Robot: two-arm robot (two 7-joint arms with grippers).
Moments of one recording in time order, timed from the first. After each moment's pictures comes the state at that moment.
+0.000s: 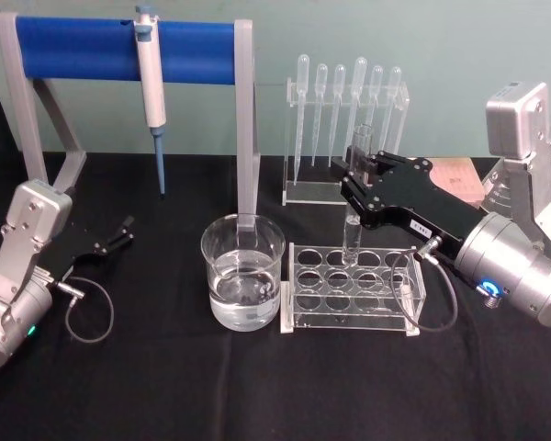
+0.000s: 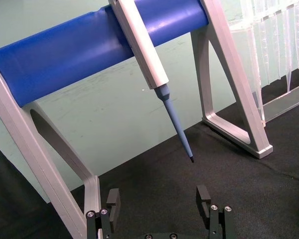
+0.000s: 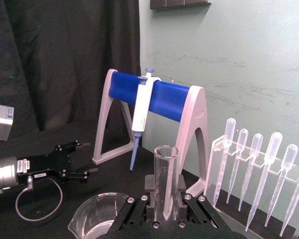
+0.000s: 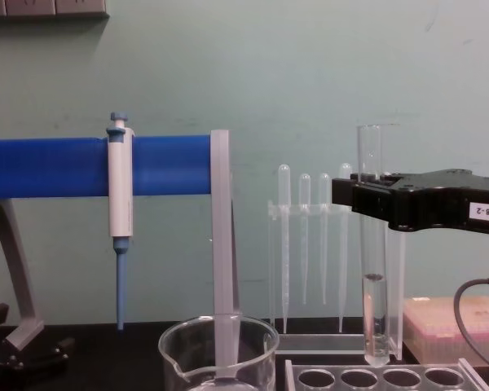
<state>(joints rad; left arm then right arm) -0.20 0.60 0.45 -1.41 -0.25 -0.12 0.03 0.19 0.48 -0.34 -1.81 0.43 0.17 0.36</state>
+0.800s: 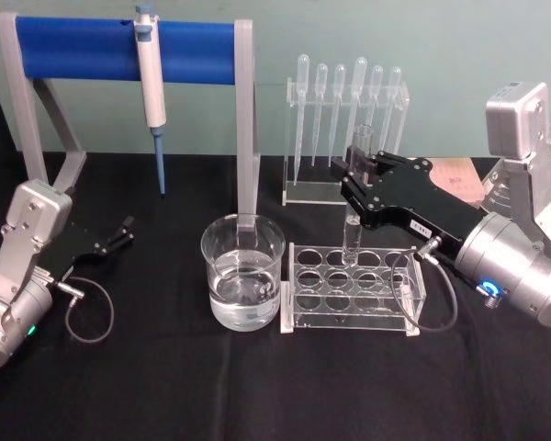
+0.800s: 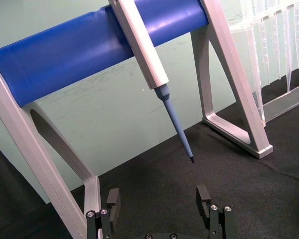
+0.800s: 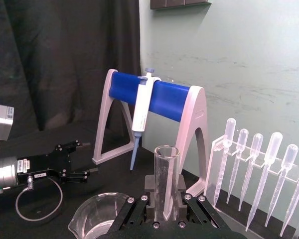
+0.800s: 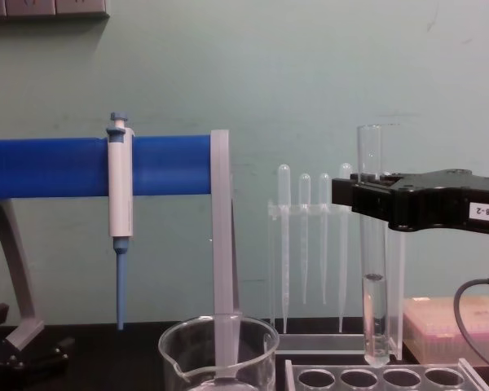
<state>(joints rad) -0.20 0.60 0.45 -1.41 -0.25 -0.12 0.03 0.19 0.48 -0.34 -1.81 0.43 0.17 0.36</state>
